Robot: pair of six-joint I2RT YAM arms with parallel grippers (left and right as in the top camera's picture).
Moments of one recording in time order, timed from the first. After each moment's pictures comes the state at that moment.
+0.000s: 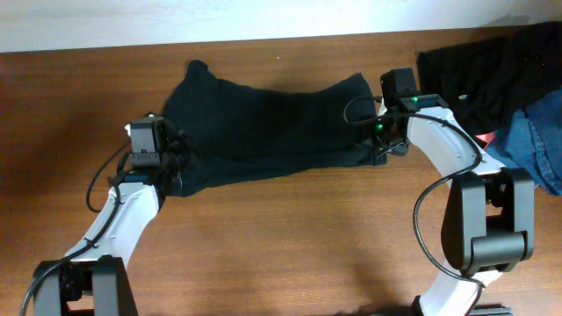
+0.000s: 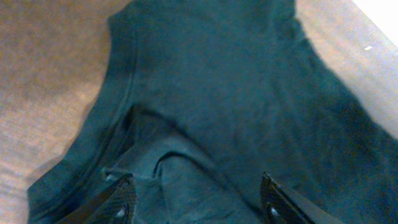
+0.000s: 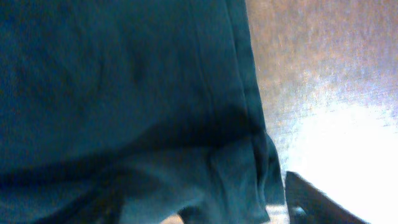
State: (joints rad) left arm -0.02 1.59 0.90 -0.16 0.05 -0.59; right arm 0.07 1.91 1.36 -0.73 -0.10 0.34
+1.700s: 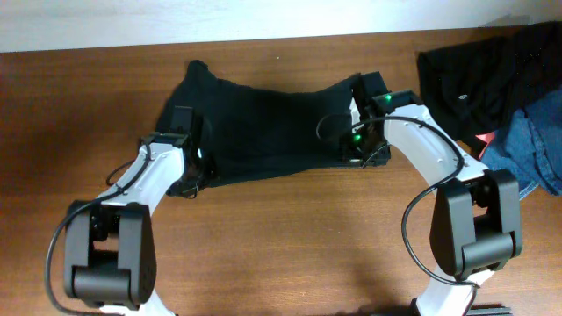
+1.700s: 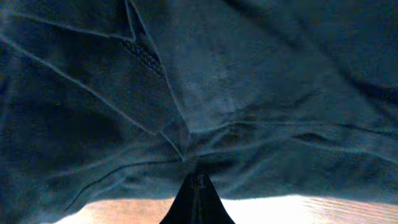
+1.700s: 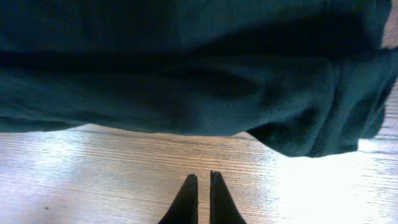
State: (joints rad) left arm -0.15 1.86 1.17 -0.75 0.02 -0.44; right arm 0.20 1.91 1.42 -0.98 -0.14 0.22
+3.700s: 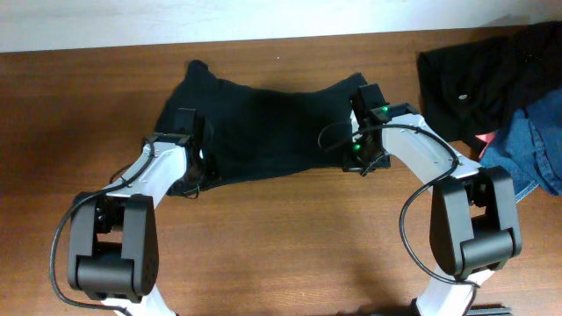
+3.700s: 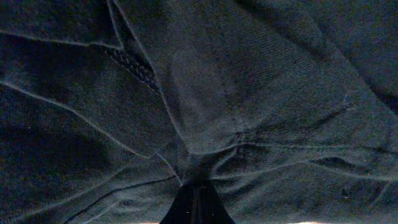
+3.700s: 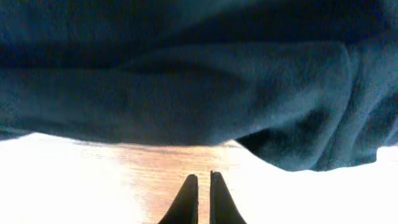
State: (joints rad) left arm -0.15 1.90 1.17 -0.71 0.02 -0.44; right arm 0.20 1.92 1.32 -0.89 -0.10 0.22
